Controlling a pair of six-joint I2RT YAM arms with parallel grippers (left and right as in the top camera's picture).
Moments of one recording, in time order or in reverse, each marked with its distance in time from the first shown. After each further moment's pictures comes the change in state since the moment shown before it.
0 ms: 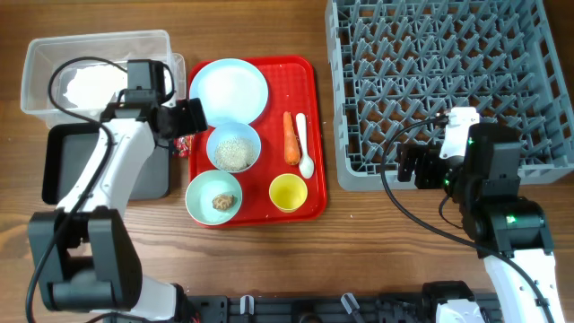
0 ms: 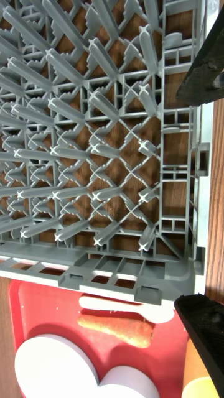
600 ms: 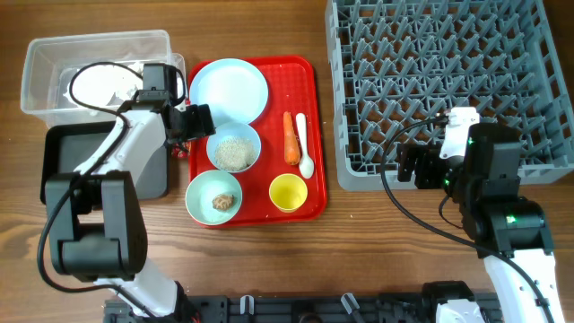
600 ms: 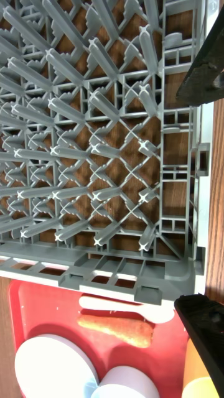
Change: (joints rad) left arm -0.011 0.154 0.000 0.069 0.000 0.000; right arm 0.000 0.000 0.000 0.000 0.000 0.000
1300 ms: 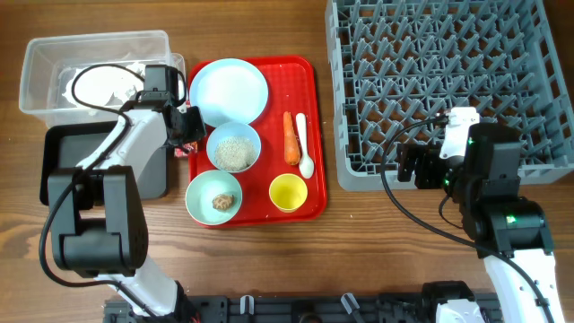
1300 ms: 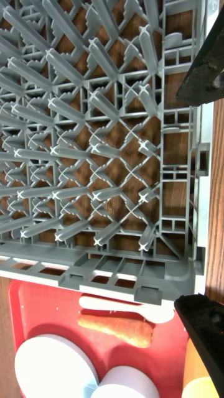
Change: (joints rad) left arm 0.000 0.022 0.000 0.000 -0.008 -0.006; right arm 0.000 0.000 0.000 0.000 0.000 0.000
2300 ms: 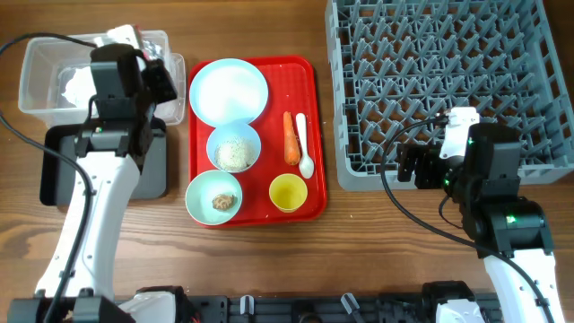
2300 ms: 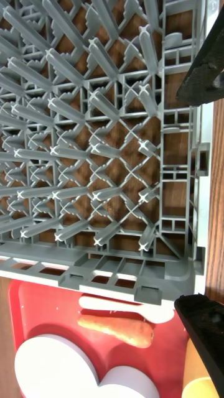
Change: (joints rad) left arm 0.021 -0.446 -0.008 0.224 -0.156 0.002; right arm 0.000 0.000 0.000 0.000 0.000 0.000
